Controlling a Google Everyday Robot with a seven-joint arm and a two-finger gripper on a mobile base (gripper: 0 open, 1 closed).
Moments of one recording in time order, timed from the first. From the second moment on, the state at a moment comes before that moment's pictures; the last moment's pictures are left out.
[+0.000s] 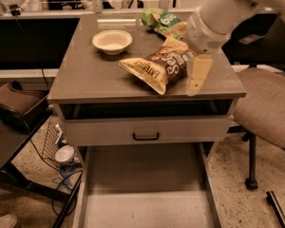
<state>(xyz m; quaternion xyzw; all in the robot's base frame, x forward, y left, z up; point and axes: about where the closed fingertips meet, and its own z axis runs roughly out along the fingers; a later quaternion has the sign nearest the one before) 0.592 -0.112 0.910 -0.76 0.61 -0.01 0.24</state>
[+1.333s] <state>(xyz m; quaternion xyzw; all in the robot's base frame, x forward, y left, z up) 0.651 -0.059 0.866 -0.80 0.55 -0.01 0.25</state>
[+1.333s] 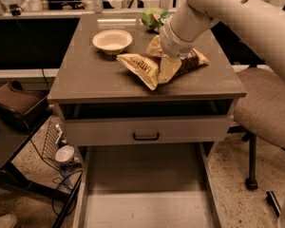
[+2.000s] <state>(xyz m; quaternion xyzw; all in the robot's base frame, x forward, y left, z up) 0.651 -0.057 0.863 -0.80 0.55 -0.01 0.25</state>
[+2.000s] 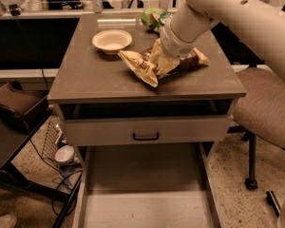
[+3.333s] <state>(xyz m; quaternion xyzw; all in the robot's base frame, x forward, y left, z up) 0.557 -0.093 1.007 -0.78 0.56 -0.09 0.26</state>
